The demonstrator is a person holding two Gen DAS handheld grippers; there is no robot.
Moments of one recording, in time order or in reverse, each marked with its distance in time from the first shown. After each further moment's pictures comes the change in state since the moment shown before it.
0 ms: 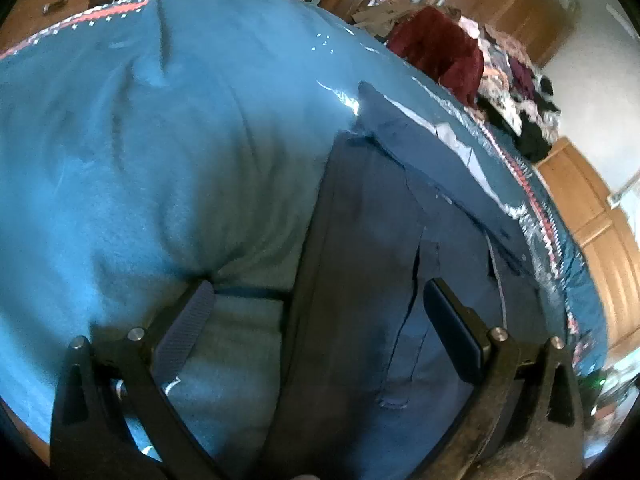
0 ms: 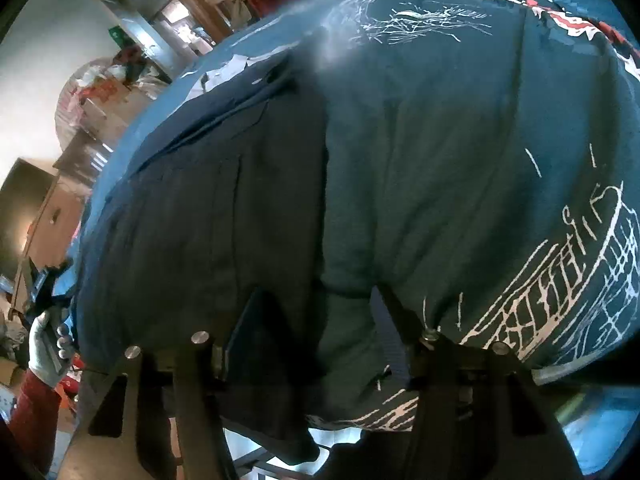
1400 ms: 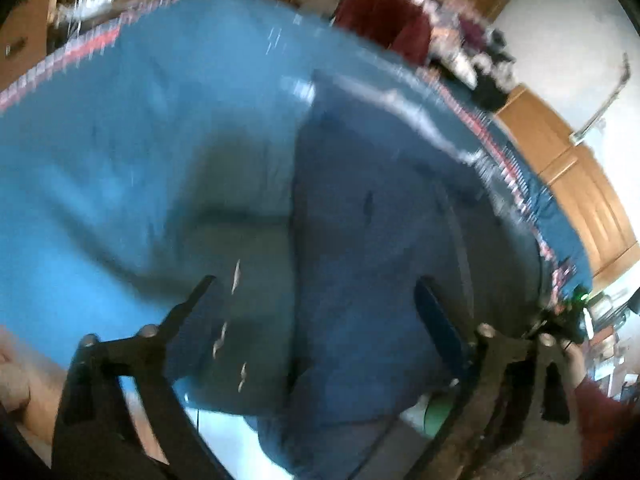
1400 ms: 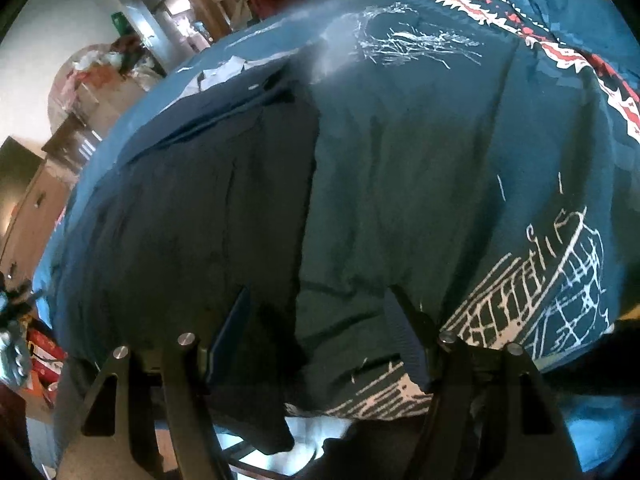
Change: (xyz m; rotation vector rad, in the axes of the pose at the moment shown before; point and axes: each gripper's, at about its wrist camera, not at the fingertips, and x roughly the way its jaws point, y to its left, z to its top) left arm -0.057 0.007 -0.029 0.163 0.141 -0.092; right arm -0.020 0.003 -0.006 -0.067 -0.022 -0.091
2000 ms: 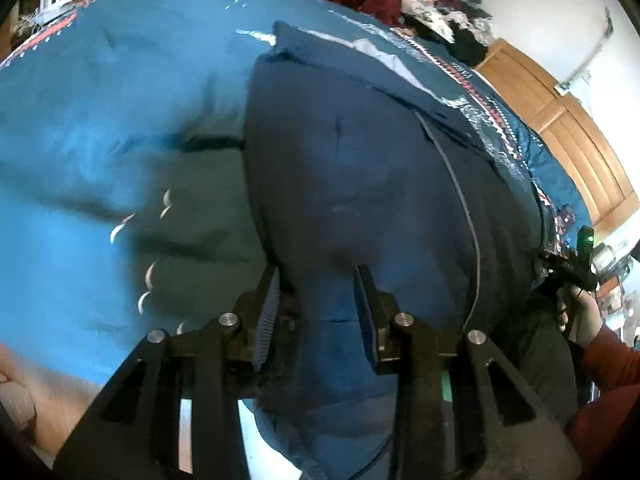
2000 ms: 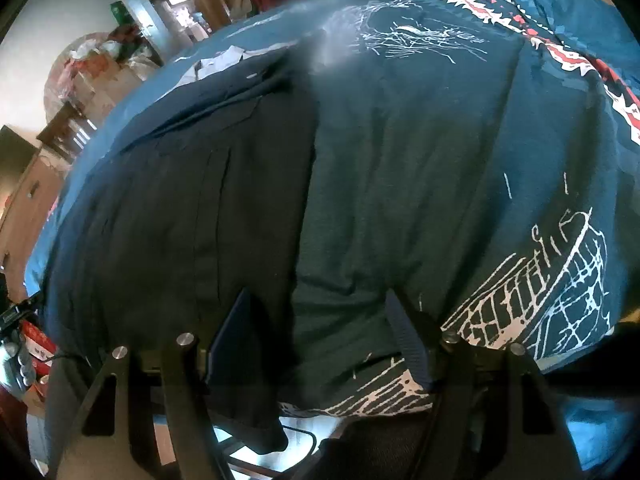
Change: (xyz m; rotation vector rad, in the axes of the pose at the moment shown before) left arm 0.008 -0.010 -0.030 0.078 0.066 -0.031; right arm 0.006 0.003 0.000 -0.028 0.024 -0.028
